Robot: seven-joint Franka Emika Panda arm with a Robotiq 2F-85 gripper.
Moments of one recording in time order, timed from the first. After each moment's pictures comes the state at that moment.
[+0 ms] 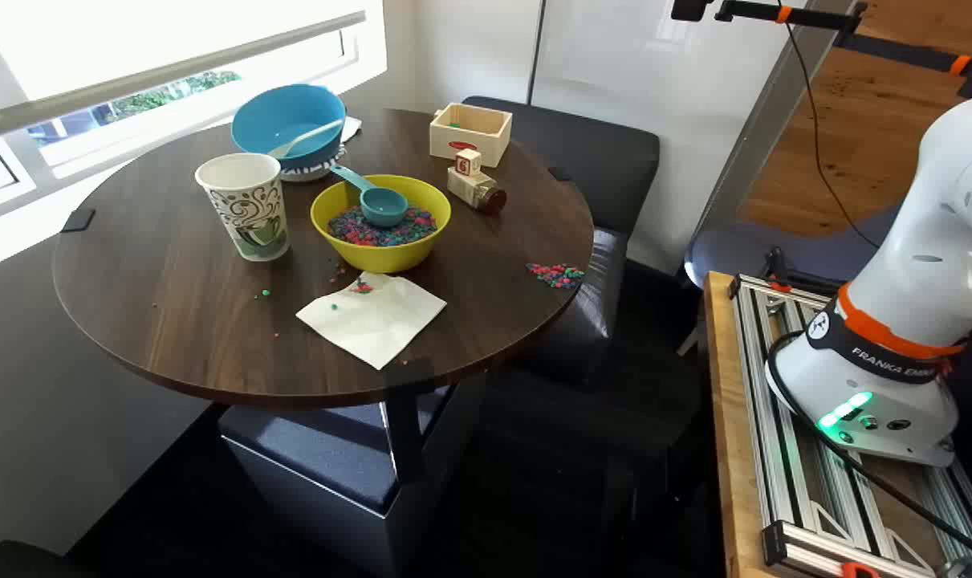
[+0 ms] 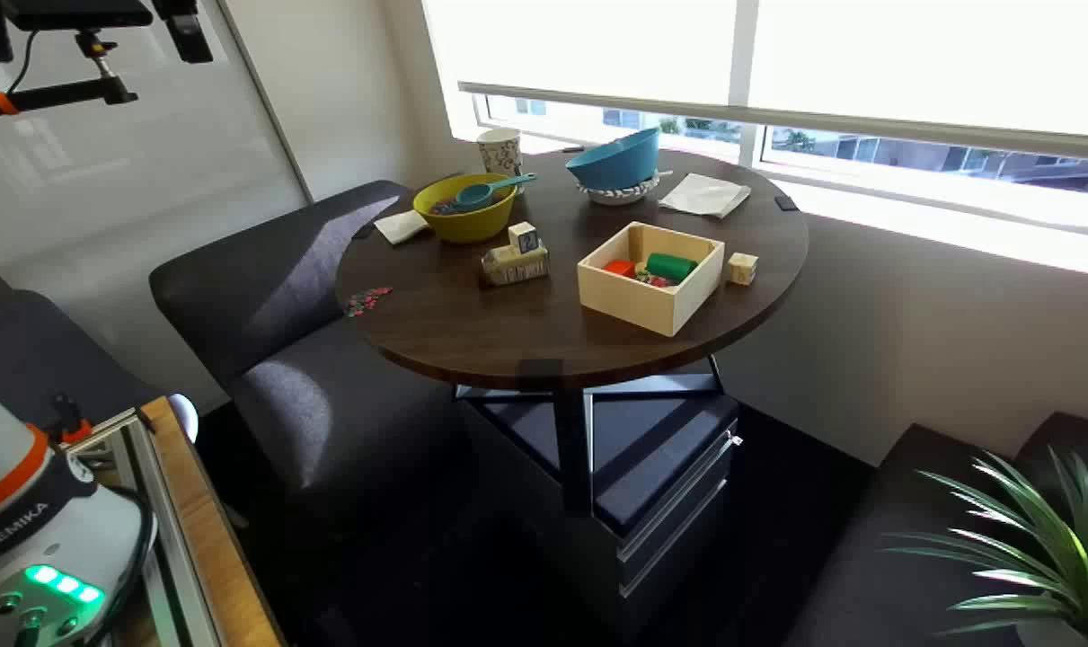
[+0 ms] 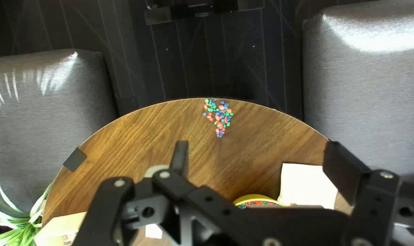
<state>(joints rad) 0.02 -0.61 0.15 -2.22 0.05 1.56 0.25</state>
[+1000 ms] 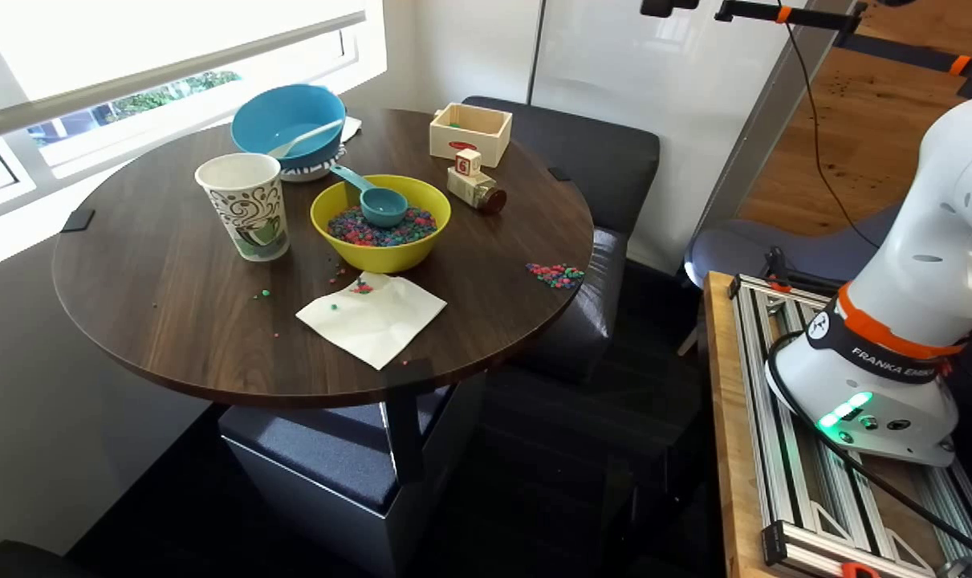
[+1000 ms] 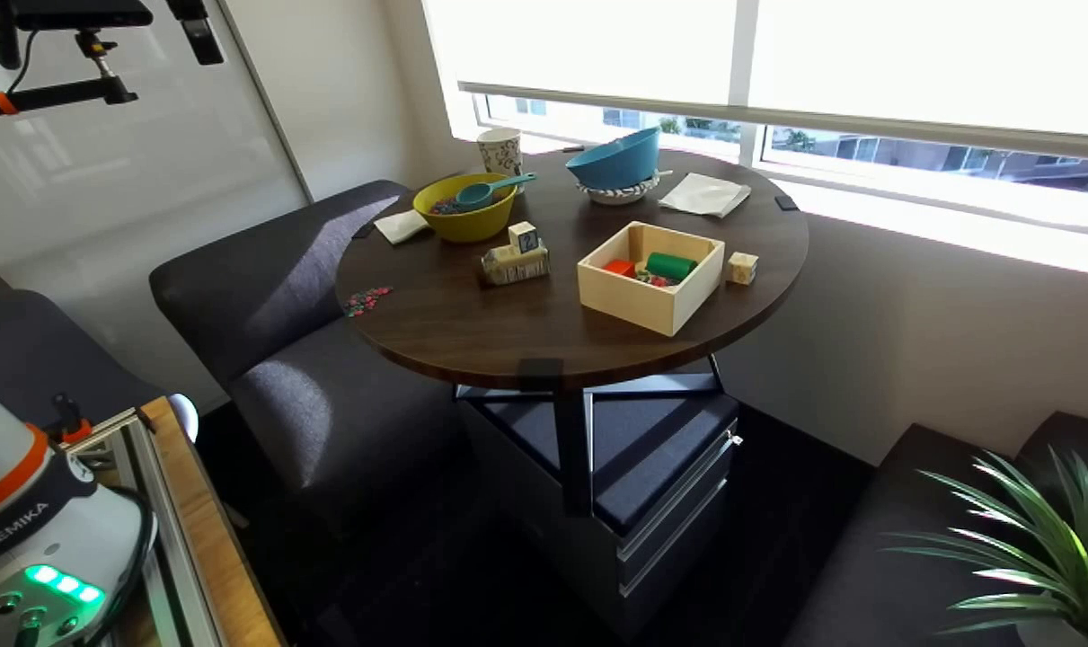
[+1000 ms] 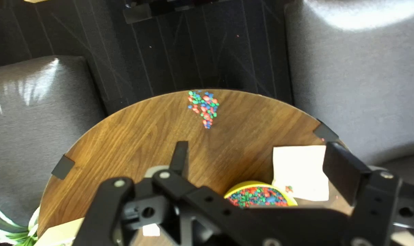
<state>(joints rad) 0.01 -0.59 0.15 -2.22 0.10 1.63 0.35</state>
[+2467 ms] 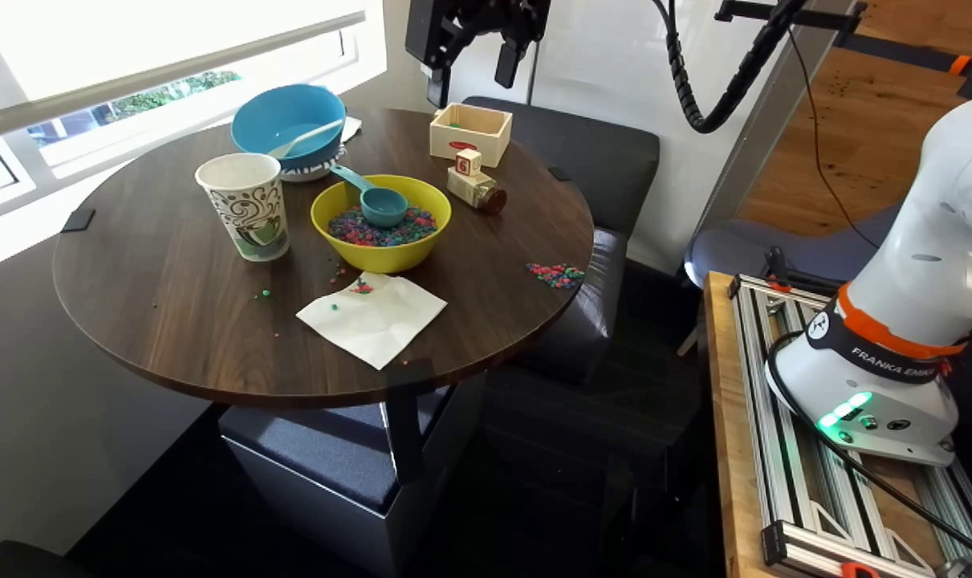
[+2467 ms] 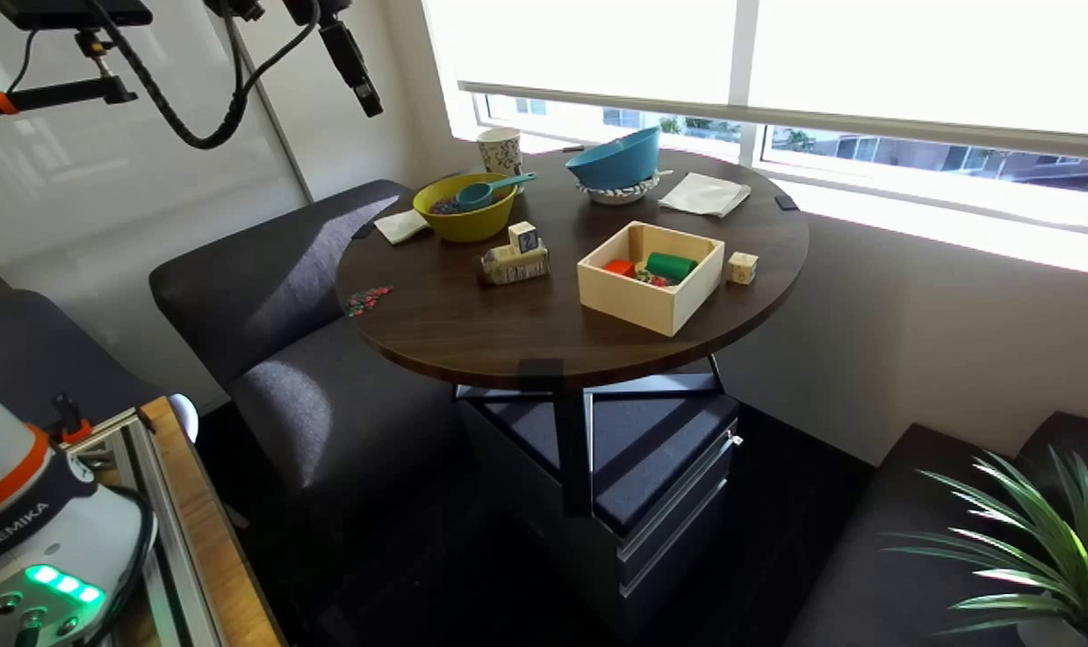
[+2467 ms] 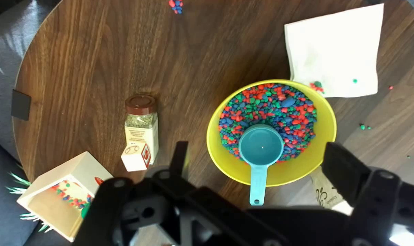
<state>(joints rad) -0.01 -0.21 0.24 -2.17 -0.14 2.10 0.69</state>
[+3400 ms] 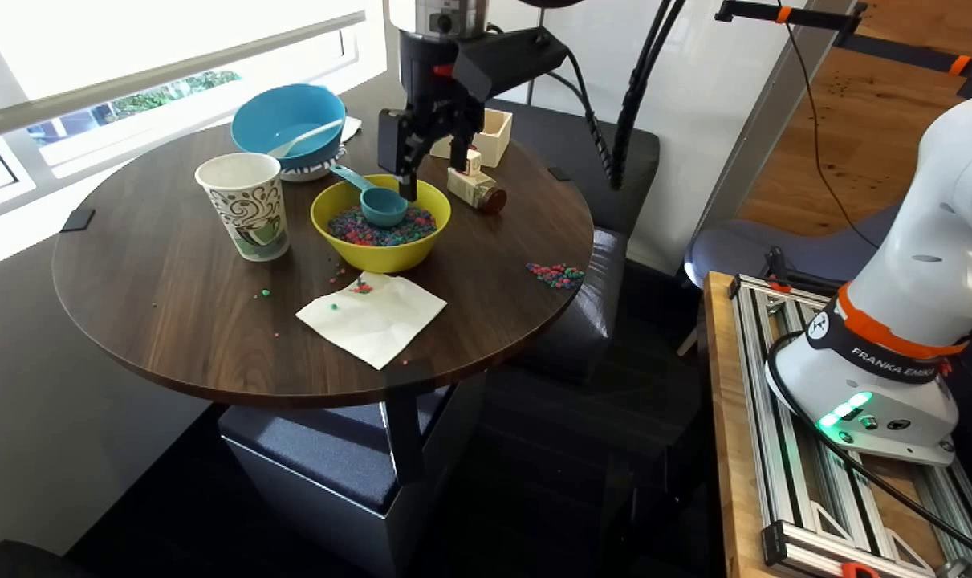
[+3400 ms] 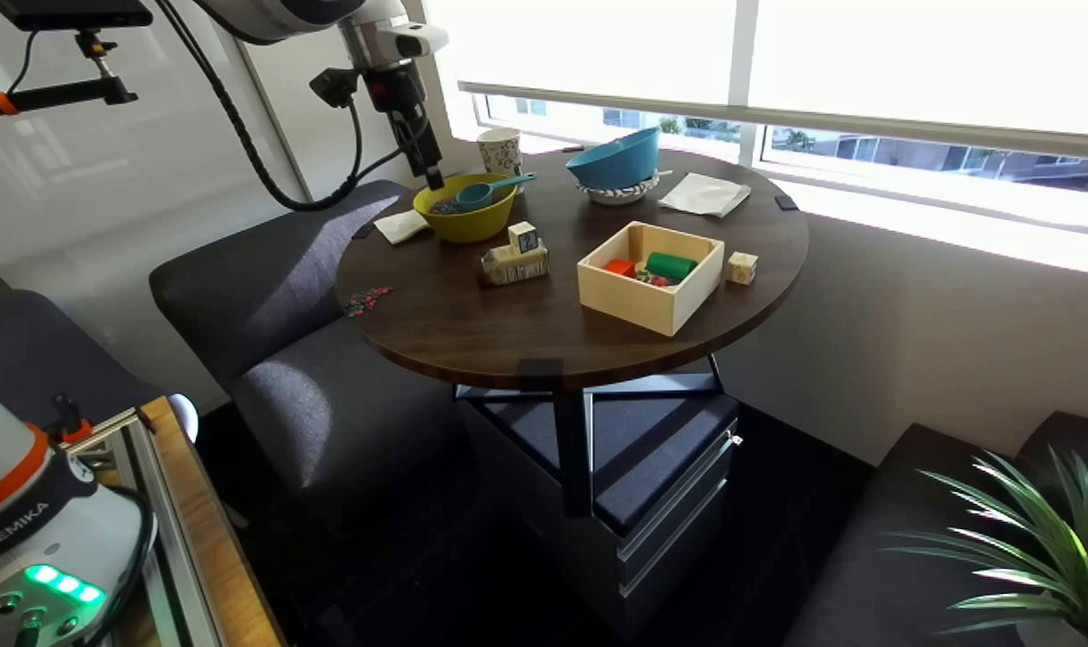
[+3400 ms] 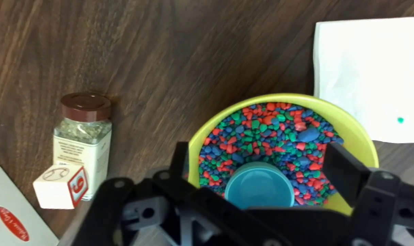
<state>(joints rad) 0.02 0.09 0.16 -2.09 -0.13 2.24 0.49</state>
